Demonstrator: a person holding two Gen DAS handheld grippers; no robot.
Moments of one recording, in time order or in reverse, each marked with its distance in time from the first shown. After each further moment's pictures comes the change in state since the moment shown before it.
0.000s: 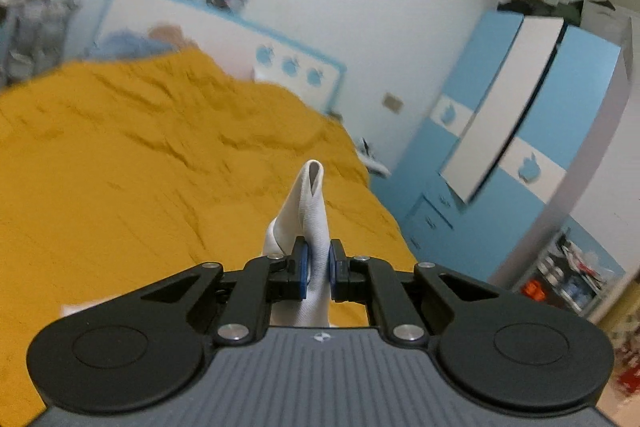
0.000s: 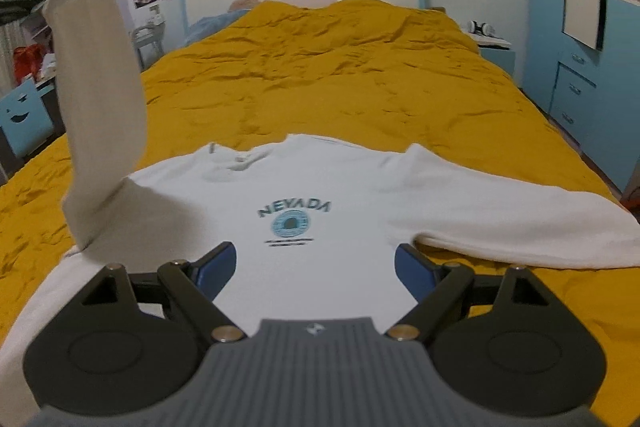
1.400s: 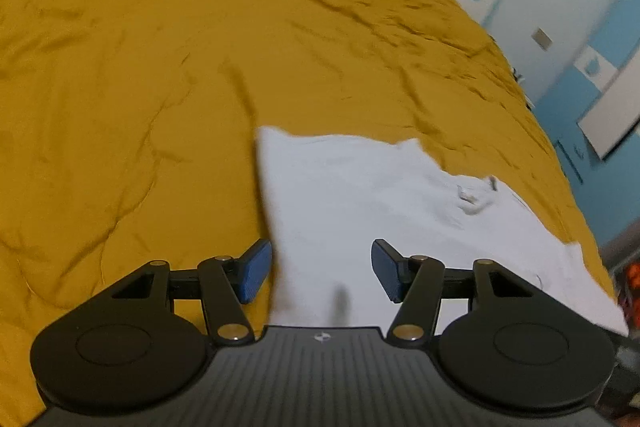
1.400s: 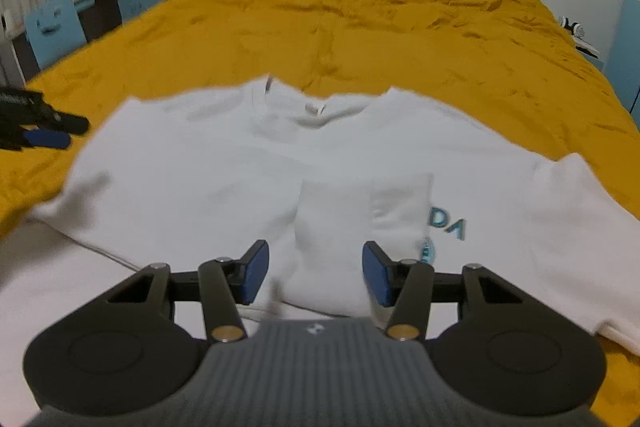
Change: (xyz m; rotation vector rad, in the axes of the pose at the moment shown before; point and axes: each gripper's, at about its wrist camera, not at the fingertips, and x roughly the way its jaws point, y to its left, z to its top) left arm 0.042 0.239 -0.122 -0.200 0.219 0.332; right arm 0.202 0.107 0.012 -0.246 0.176 0.092
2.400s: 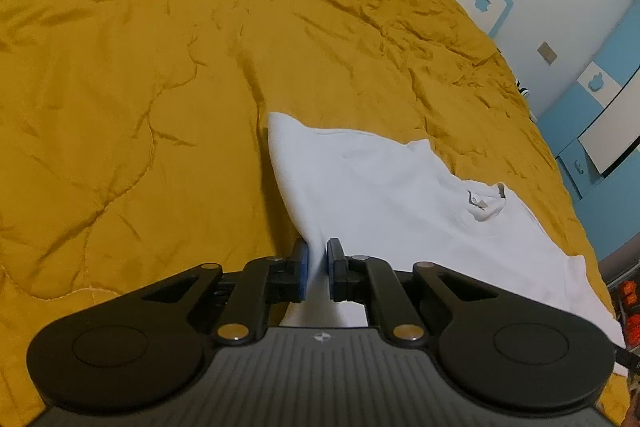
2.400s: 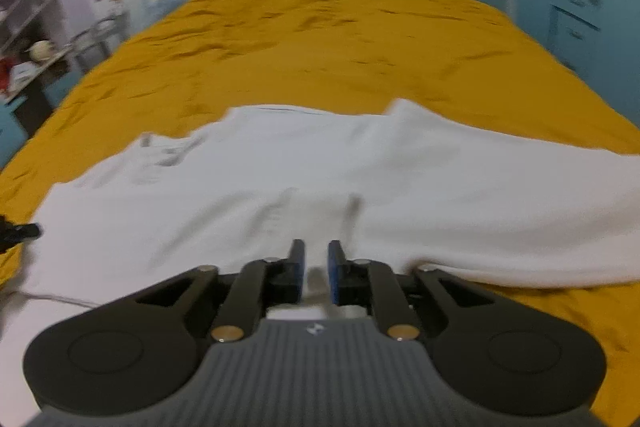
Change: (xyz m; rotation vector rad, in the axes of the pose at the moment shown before) left arm 0.013 0.006 -0.010 -0.021 -0.026 -0.002; right arm -0.059 -0.131 -0.037 0.321 -0.094 -0.047
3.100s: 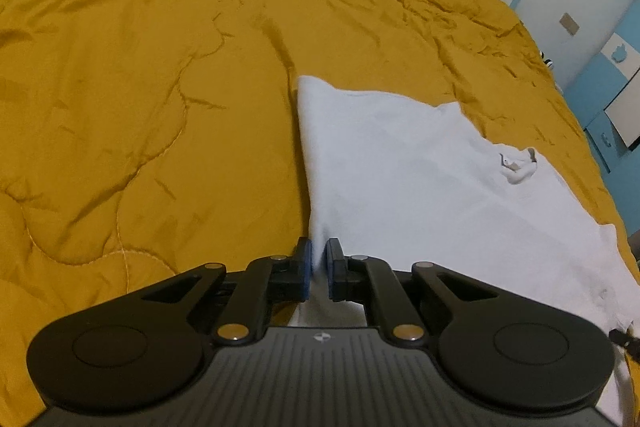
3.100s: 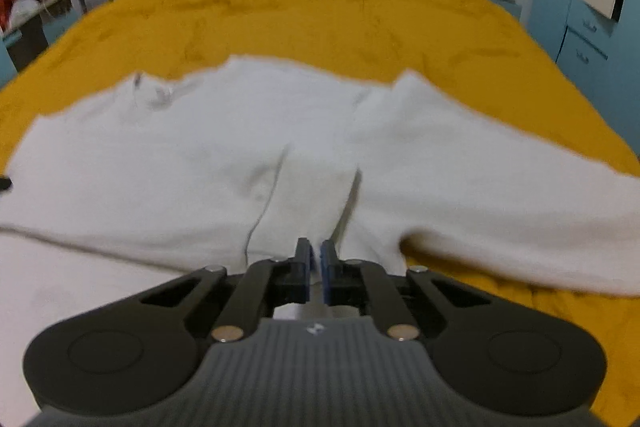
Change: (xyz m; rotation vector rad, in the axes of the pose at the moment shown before) left arm 0.006 0.008 -0.014 0.026 0.072 0.093; right arm 0.018 -0.007 -0.024 -0.099 0.106 -0.088
